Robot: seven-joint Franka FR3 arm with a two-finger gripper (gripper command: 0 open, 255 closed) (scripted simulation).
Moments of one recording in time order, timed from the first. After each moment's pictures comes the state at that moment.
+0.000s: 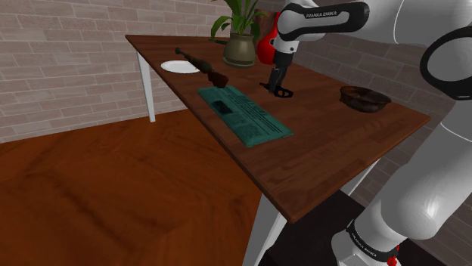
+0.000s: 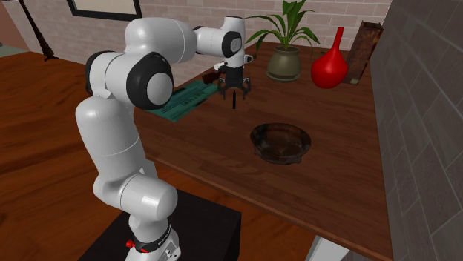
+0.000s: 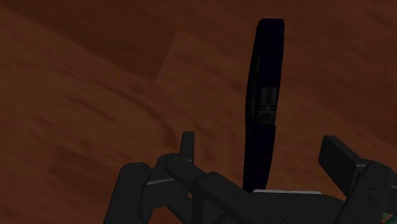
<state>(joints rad) 0.04 0.02 -0.20 -1.76 0.00 1.78 -0.52</state>
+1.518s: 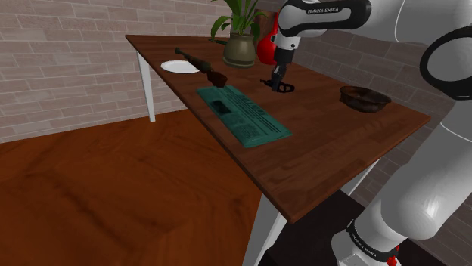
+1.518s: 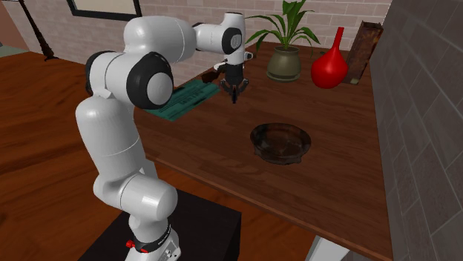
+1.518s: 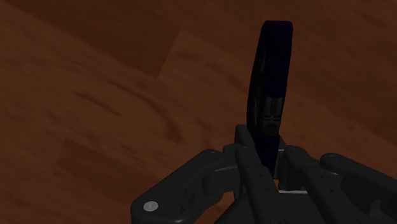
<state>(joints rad) 0.04 0.02 -0.20 -1.72 0.00 1.75 -0.52</state>
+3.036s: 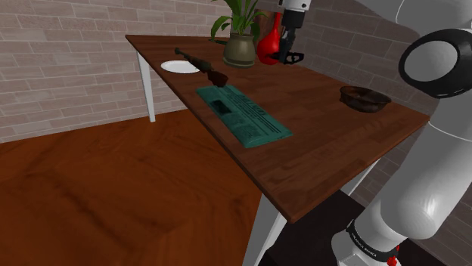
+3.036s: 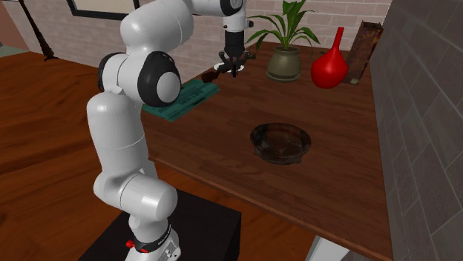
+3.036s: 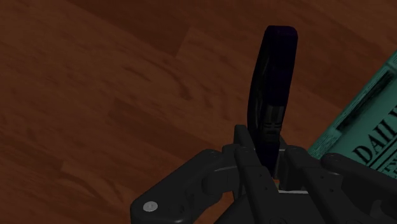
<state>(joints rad) 0.03 0.12 -0.20 -1.29 0.02 1.41 -0.53</state>
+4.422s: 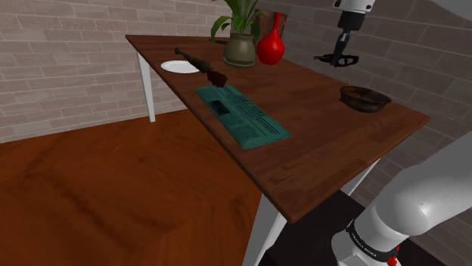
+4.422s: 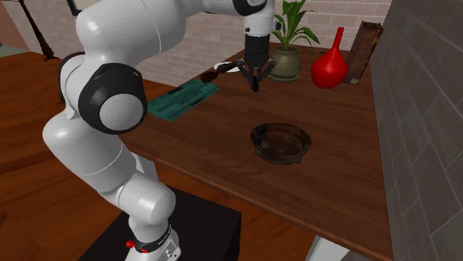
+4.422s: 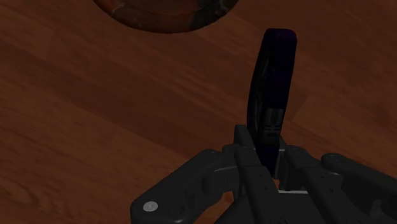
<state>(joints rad) -0.09 -0.21 -0.33 -1.60 -0.07 1.41 -0.79</state>
